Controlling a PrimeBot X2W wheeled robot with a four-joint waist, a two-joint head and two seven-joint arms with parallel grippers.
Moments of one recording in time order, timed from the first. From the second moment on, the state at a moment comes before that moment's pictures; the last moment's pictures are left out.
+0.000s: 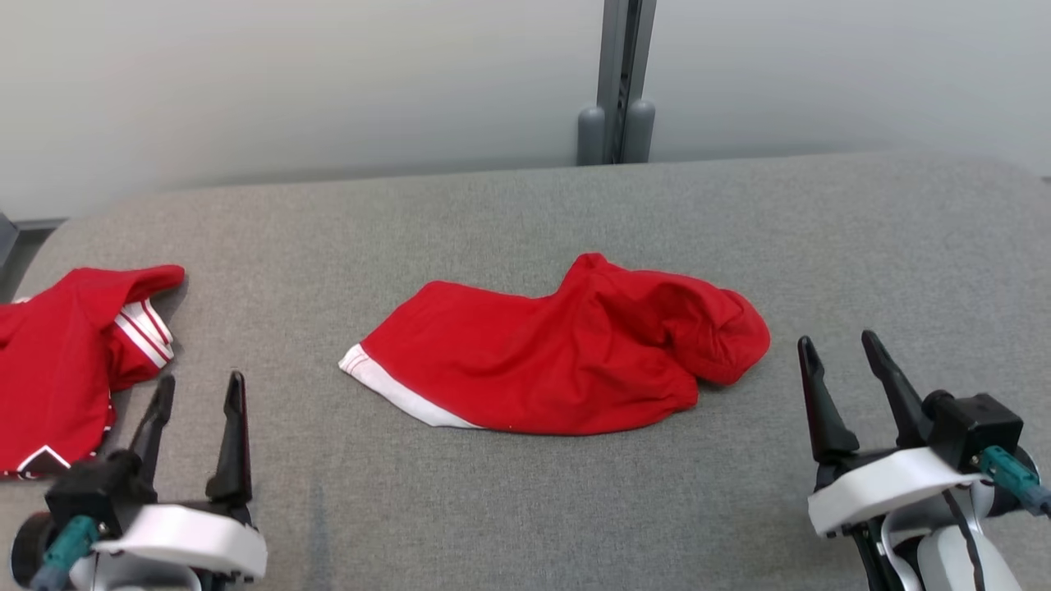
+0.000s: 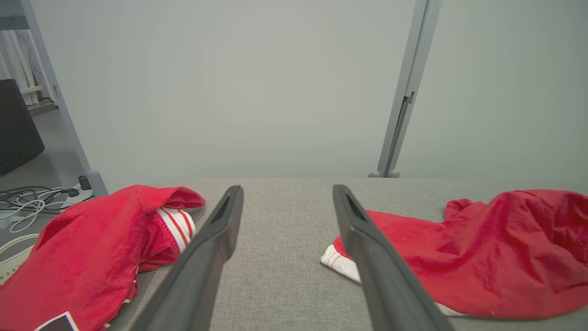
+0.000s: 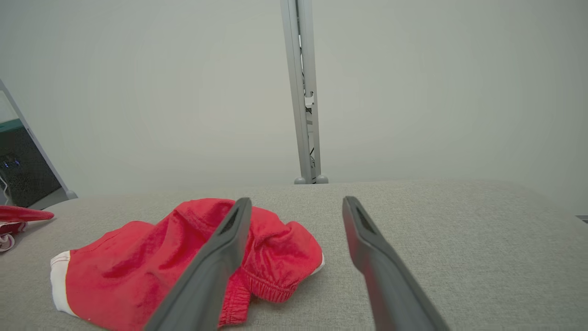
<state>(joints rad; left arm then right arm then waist) -0.07 0.34 -0.20 0.15 -0.49 0.14 -0.24 -0.17 -0.05 0.04 0.24 0.20 0.13 -0.17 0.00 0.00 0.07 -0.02</state>
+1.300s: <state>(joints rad) 0.11 0.37 -0.23 0.02 -0.49 0.21 -0.18 -0.06 -0.05 0.04 0.19 0.20 0.13 -0.12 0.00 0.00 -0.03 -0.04</state>
